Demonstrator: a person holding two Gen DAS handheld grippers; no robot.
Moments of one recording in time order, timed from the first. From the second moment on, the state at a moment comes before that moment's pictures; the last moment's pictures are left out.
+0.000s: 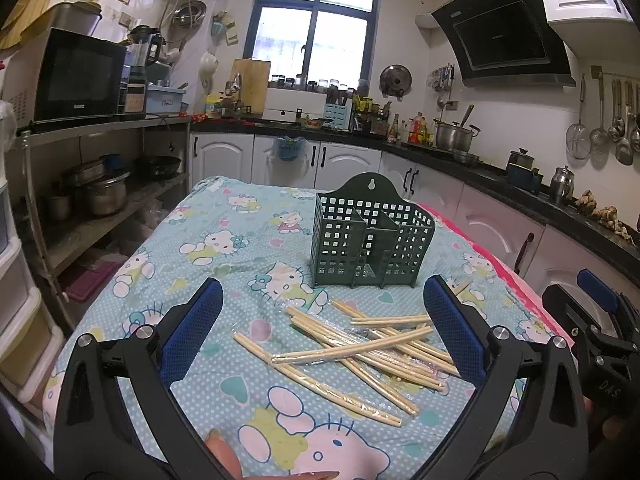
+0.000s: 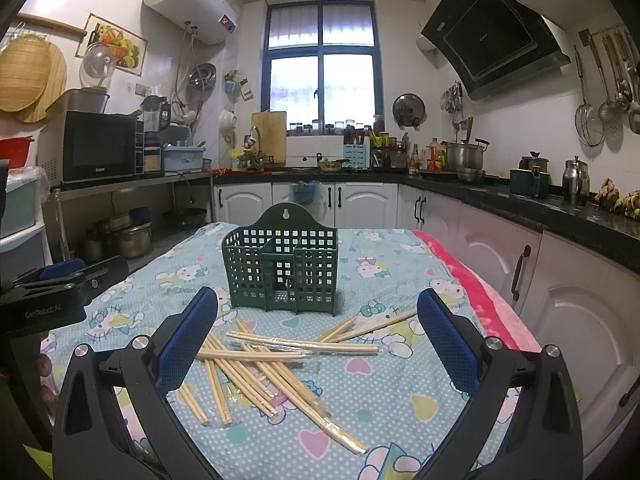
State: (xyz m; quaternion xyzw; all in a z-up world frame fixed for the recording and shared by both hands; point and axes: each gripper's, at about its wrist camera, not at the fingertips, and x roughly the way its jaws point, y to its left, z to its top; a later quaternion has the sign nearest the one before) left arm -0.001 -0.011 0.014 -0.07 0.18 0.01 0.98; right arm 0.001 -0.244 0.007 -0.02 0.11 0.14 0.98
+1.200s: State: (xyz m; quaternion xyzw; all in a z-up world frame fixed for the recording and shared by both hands) left arm -0.006 -0.023 0.020 -0.07 0.18 0.01 0.98; right arm 0.003 -0.245 0.010 -0.02 0.12 0.13 0.98
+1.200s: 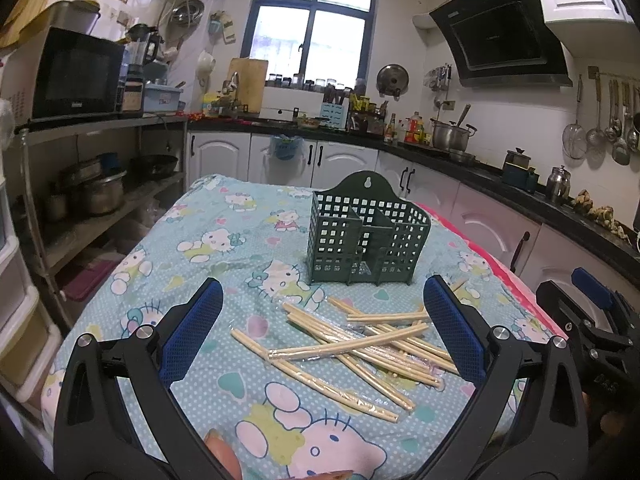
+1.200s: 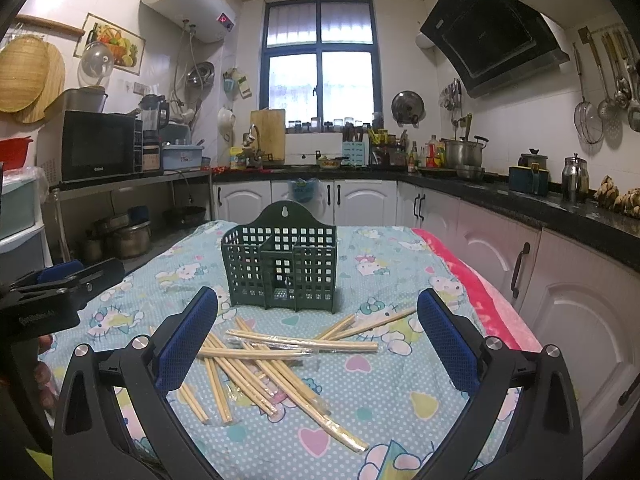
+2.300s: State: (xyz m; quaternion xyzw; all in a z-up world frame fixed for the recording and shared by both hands) left arm 0.048 0.037 -0.047 -0.16 0.35 -0.05 0.92; right arm 0.087 -0.248 -0.005 -0.08 0.21 0.12 0.97
